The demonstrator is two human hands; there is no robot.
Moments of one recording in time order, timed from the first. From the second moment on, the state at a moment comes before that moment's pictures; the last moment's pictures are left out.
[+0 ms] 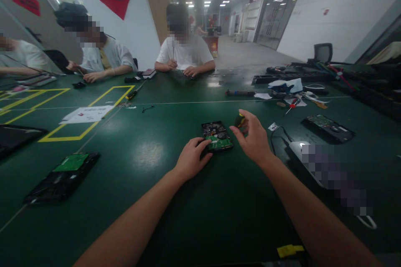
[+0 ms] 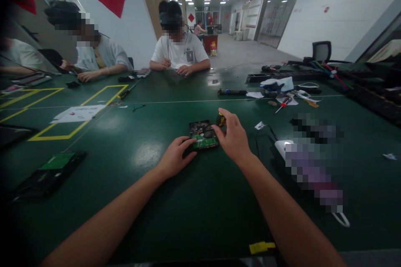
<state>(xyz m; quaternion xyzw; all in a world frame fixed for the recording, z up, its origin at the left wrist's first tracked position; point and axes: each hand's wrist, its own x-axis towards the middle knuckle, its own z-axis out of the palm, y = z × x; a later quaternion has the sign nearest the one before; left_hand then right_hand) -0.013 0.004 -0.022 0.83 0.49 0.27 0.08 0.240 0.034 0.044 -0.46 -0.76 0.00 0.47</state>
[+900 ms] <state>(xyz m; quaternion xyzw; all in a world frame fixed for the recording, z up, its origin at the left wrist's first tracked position) -0.014 0.005 -0.024 0.83 0.49 0.27 0.09 0.242 0.029 0.039 -0.43 -0.77 0.00 0.47</state>
